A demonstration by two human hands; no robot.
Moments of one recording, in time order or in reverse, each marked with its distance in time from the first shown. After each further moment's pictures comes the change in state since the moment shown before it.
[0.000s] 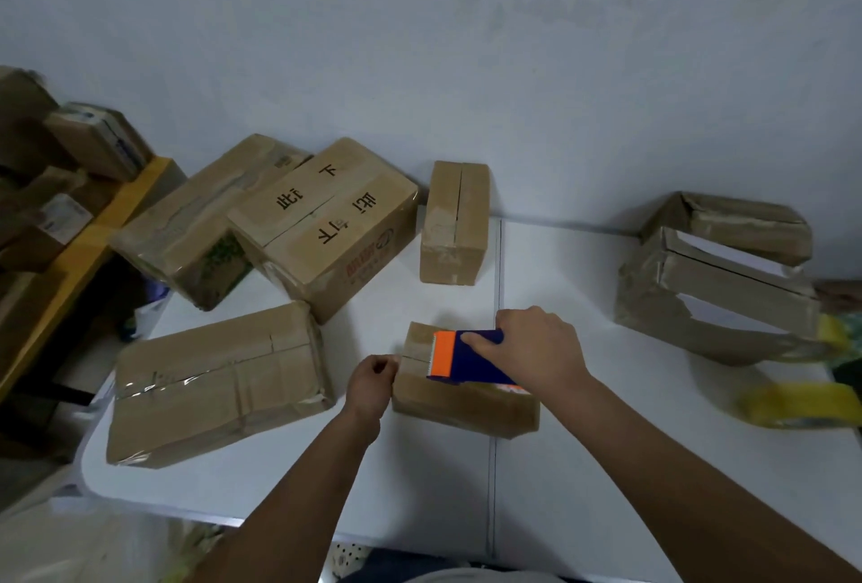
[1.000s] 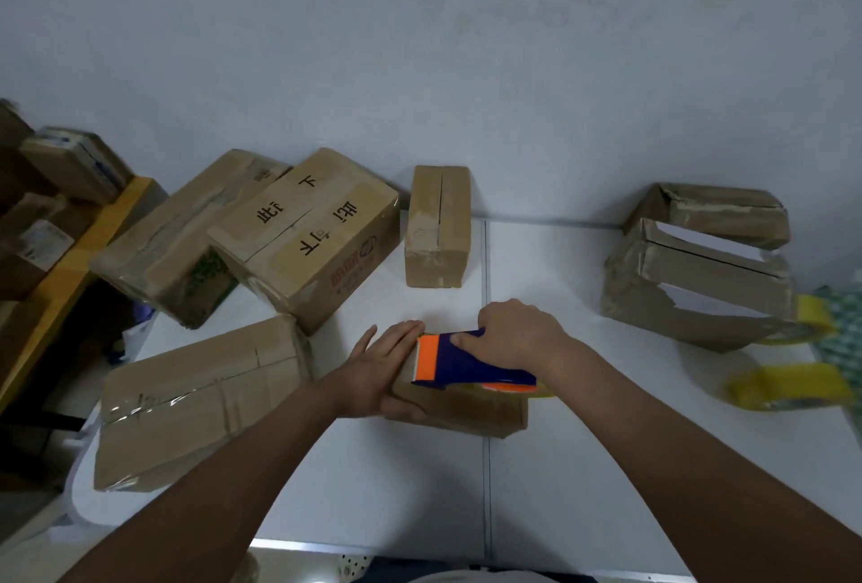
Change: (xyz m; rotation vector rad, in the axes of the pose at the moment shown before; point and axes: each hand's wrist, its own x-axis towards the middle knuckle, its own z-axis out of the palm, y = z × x) left_hand 0.018 0.039 -0.020 1.237 -0.523 0.851; right_hand 0.018 0.008 -0.015 0.022 -0.253 -0.039
